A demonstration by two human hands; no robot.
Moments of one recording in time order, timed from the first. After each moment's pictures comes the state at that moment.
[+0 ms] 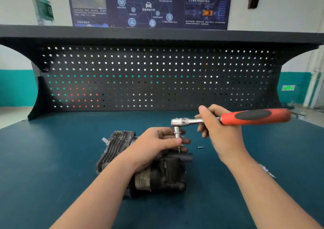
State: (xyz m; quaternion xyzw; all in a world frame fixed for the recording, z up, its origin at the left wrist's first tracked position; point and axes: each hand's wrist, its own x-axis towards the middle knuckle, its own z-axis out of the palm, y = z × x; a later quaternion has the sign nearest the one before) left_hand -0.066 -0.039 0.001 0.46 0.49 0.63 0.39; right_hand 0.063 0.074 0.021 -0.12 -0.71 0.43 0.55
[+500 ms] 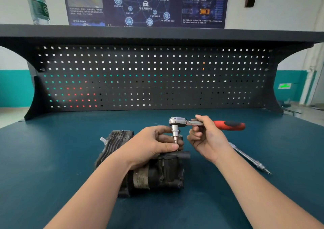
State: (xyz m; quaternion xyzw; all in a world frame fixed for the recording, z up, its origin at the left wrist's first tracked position) left_hand -0.074 -0.044 0.001 0.49 0.53 0.58 0.37; right_hand 0.033 0.105 -0.005 -0.11 -0.37 0.85 0.35
